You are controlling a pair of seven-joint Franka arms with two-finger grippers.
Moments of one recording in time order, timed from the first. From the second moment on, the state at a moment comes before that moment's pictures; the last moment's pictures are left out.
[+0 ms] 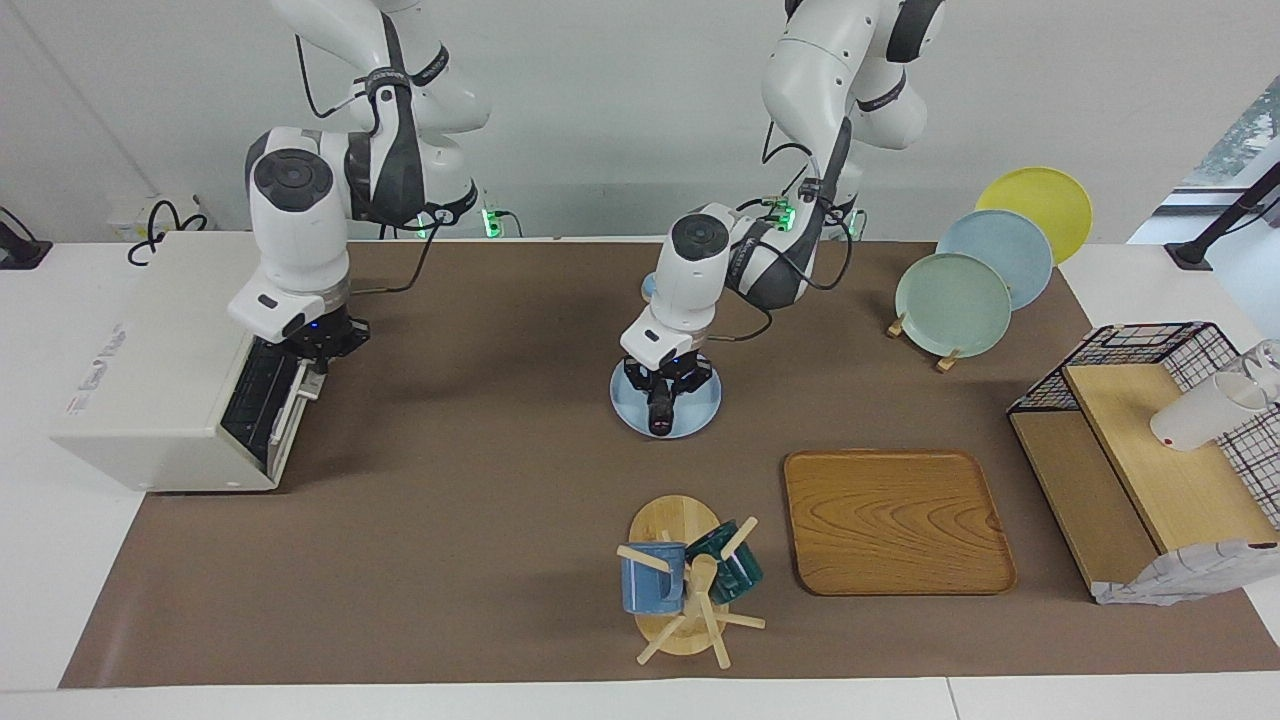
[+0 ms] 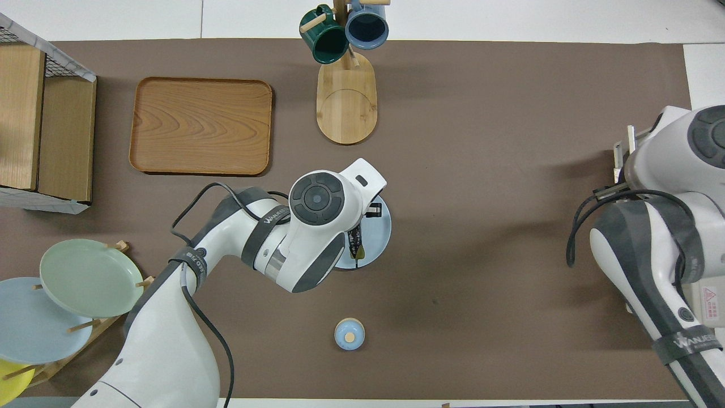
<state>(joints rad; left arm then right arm) -0.64 0.37 -0.06 -1.87 -0.05 2.34 -0.58 0.01 0.00 -0.03 -2.03 -0.34 1.99 -0.16</state>
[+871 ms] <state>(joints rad) -0.17 0.45 -0.04 -1.52 -0.07 2.02 -0.19 -0.06 -0.01 -0.04 -1.75 -0.17 1.65 -0.25</state>
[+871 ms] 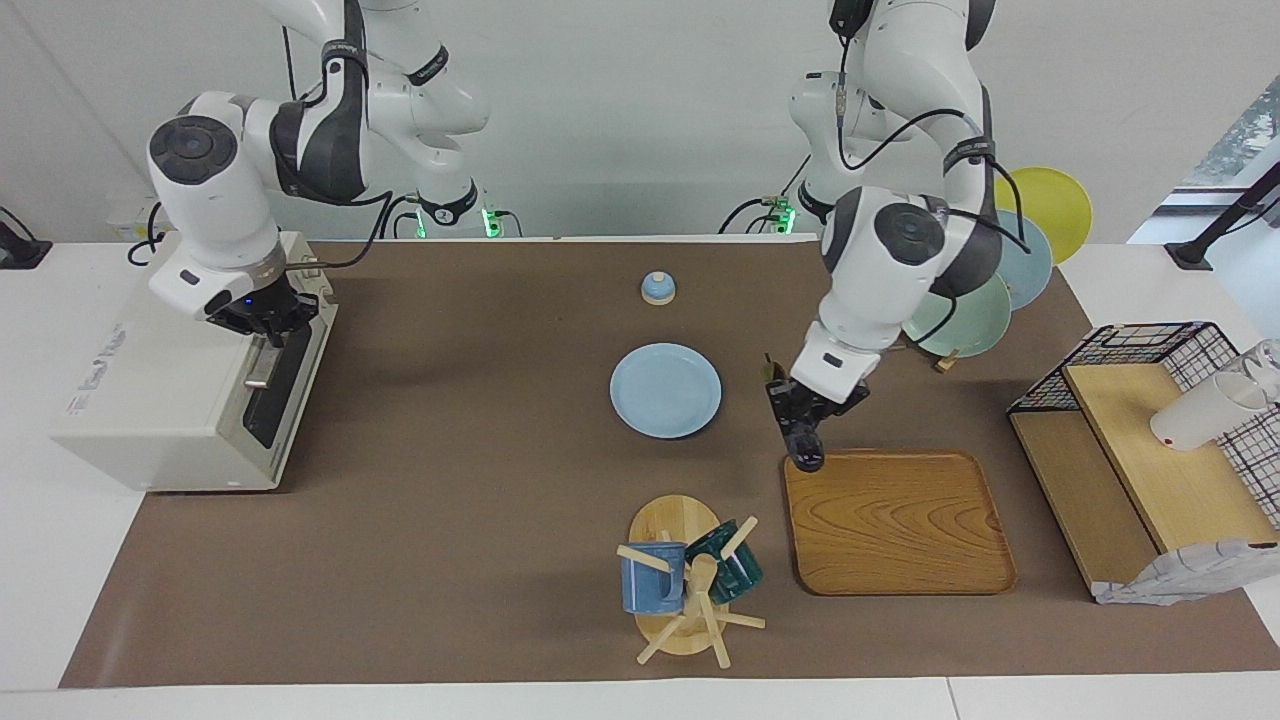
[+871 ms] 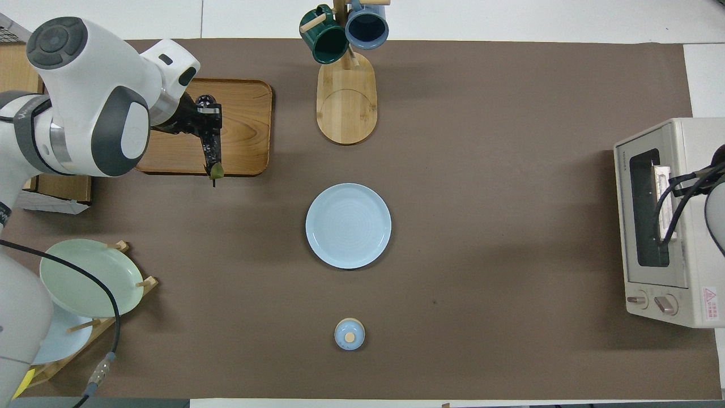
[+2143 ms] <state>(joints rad) -0.10 0.60 -0.05 -1.39 -0.07 2.06 -0.06 0.00 -0.01 -0.02 -1.68 -0.05 1.57 -0.18</state>
